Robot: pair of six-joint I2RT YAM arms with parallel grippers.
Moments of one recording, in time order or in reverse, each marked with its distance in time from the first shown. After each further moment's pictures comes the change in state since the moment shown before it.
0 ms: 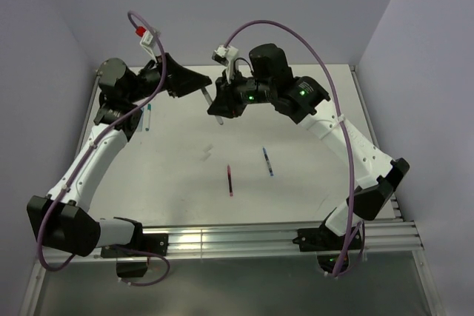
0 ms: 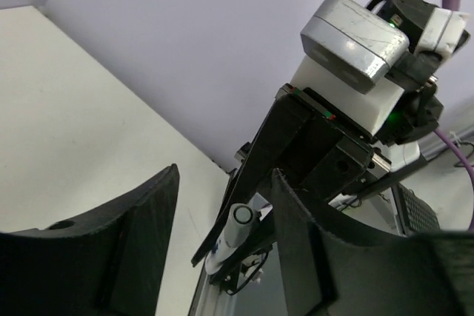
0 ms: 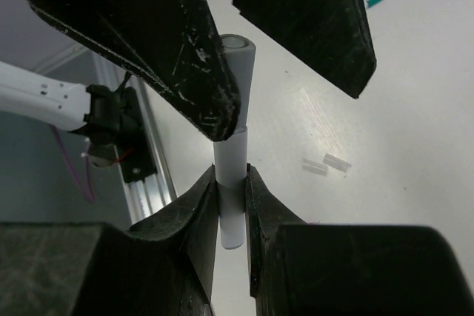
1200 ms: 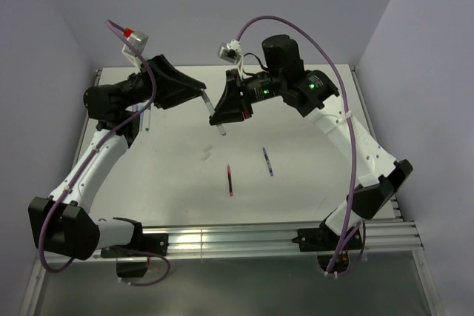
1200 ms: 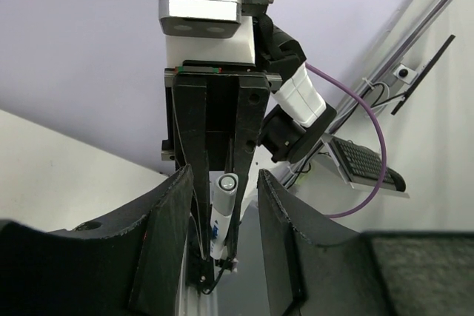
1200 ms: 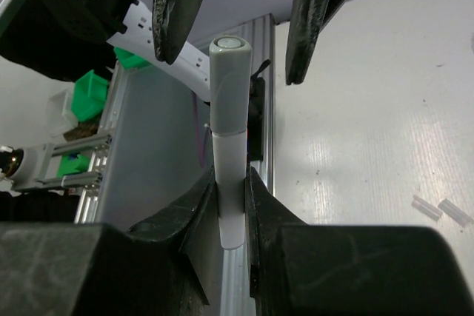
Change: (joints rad) left arm 0.024 -0.026 -0.125 0.687 0.168 -0.409; right arm -0.091 0.000 0.030 0.001 -0.547 0.062
